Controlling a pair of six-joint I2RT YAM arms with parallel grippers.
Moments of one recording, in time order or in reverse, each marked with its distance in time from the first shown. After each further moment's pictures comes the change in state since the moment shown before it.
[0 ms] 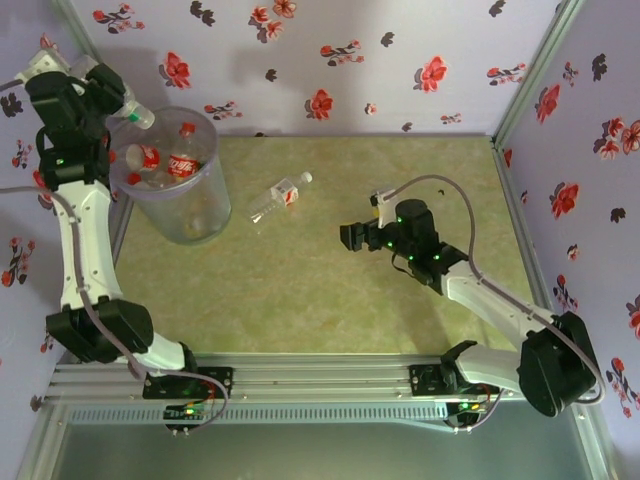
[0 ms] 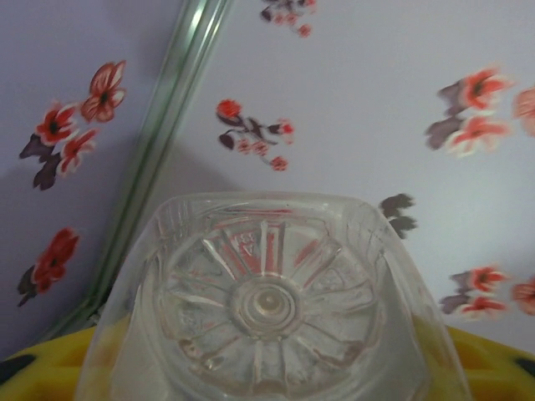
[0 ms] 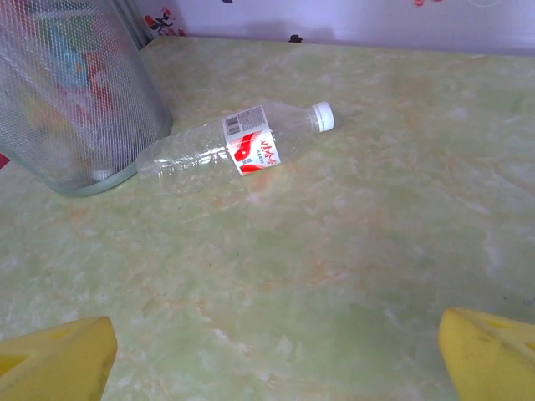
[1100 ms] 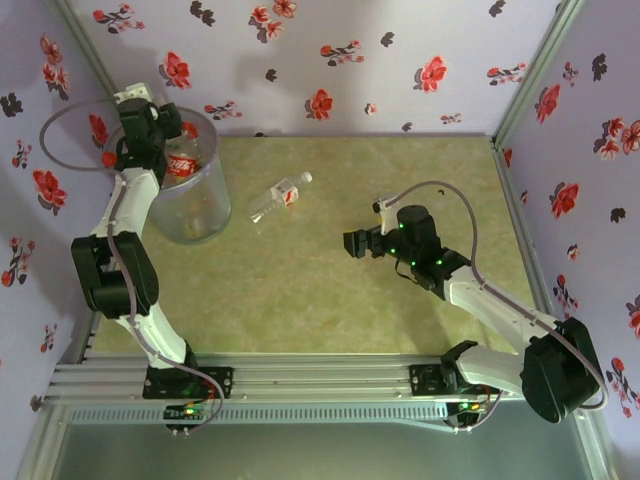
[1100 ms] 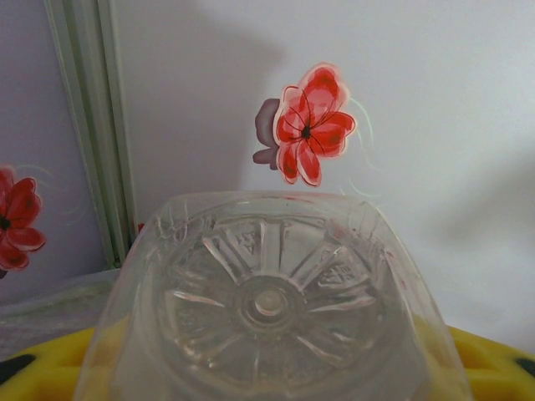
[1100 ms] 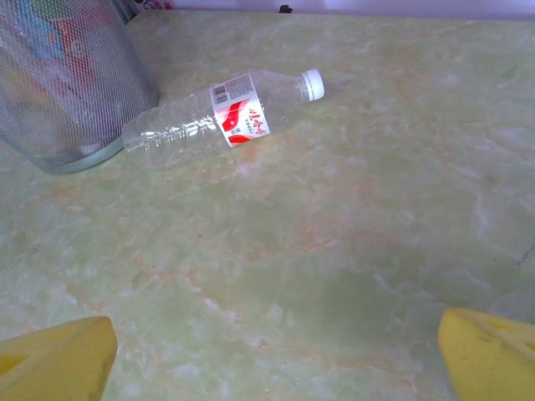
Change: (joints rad) left arm -0.142 0.265 -0.229 0.351 -0.114 0.275; right arm -0.001 -0.026 -0.039 -0.037 0.006 -0.001
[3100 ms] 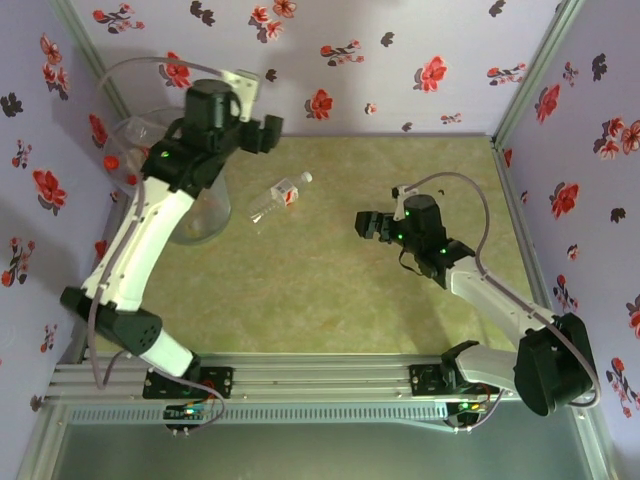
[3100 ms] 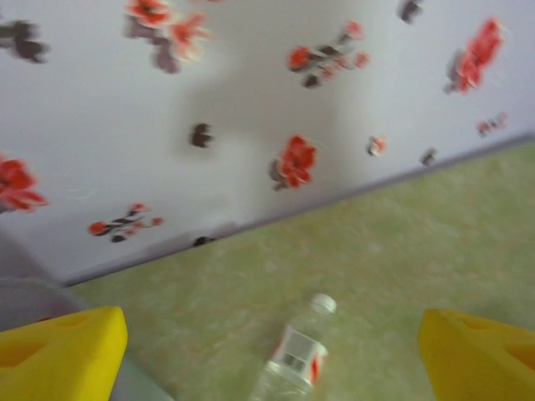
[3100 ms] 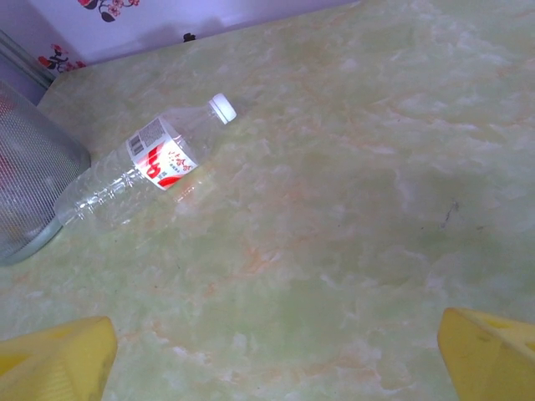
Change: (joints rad) left arm -0.606 -0.180 0.421 -0.774 -0.090 0.263; right arm -0.086 0.036 0.063 -0.061 0.085 0.222
